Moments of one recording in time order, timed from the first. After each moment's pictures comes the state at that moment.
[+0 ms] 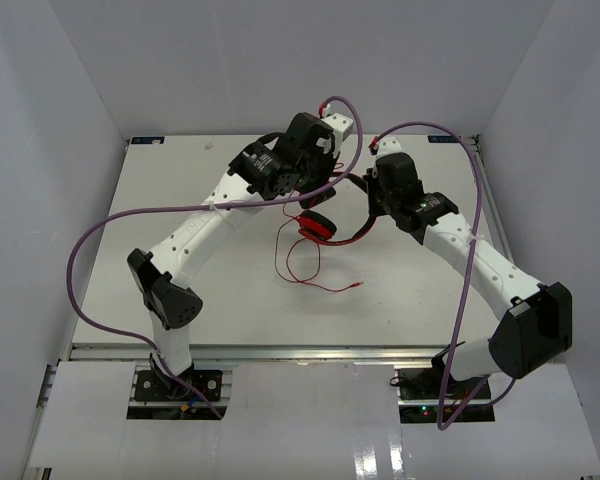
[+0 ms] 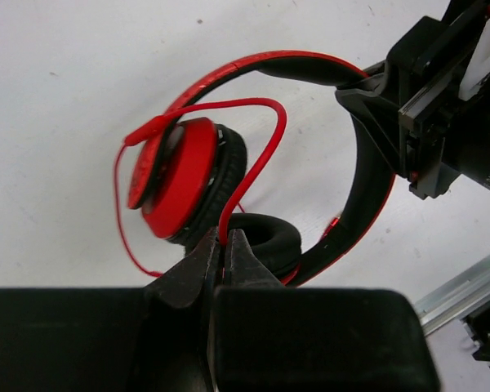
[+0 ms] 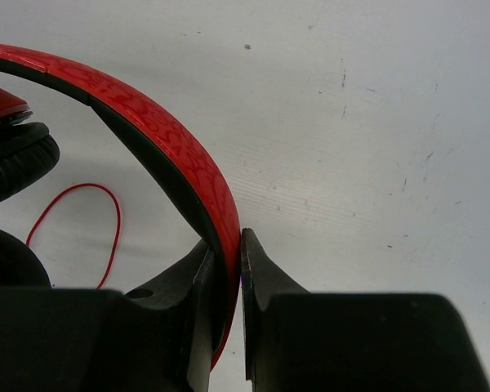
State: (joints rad) left arm -0.81 1.87 2.19 -1.01 -0.16 -0.14; right arm 0.53 1.40 1.24 -0.44 0.24 0.14
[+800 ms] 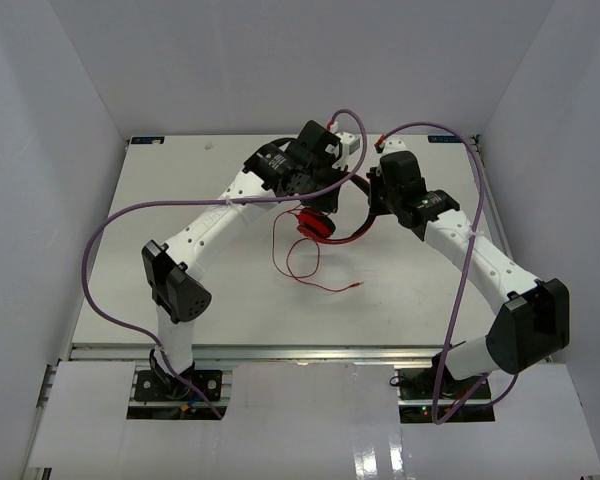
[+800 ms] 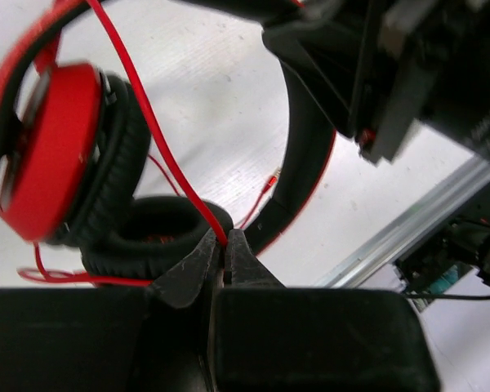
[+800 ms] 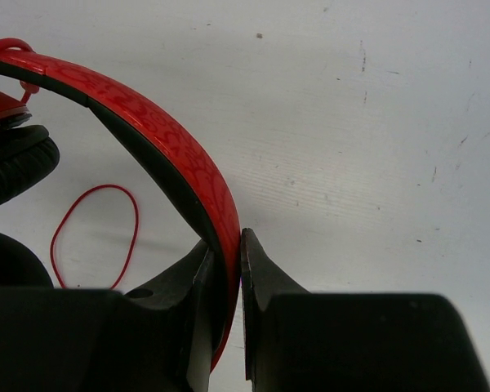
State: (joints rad) left arm -0.80 1.93 2.16 -1.06 0.08 -0.25; right arm 0.47 1.43 1.24 -0.44 0.17 0.22
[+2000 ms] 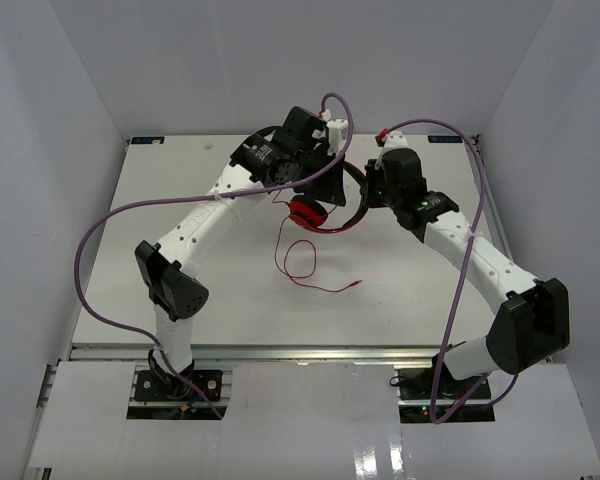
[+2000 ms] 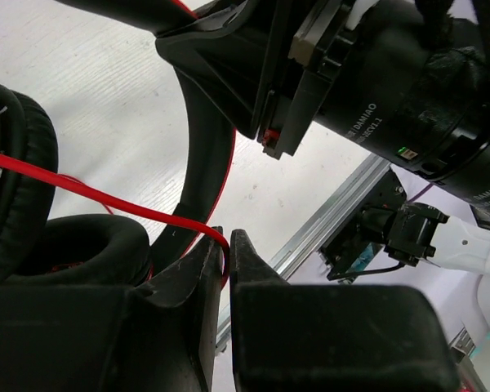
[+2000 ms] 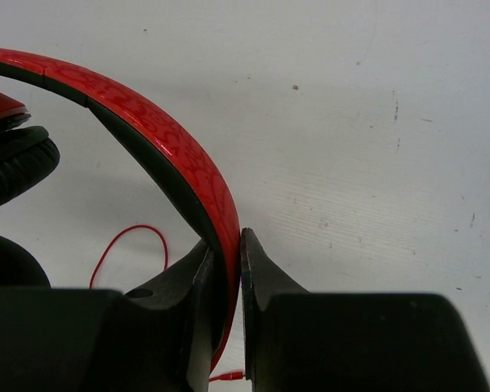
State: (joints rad) left arm -0.74 1.94 2.22 -1.03 0.30 -0.33; right arm 0.48 1.42 1.21 -0.29 0.11 0.26
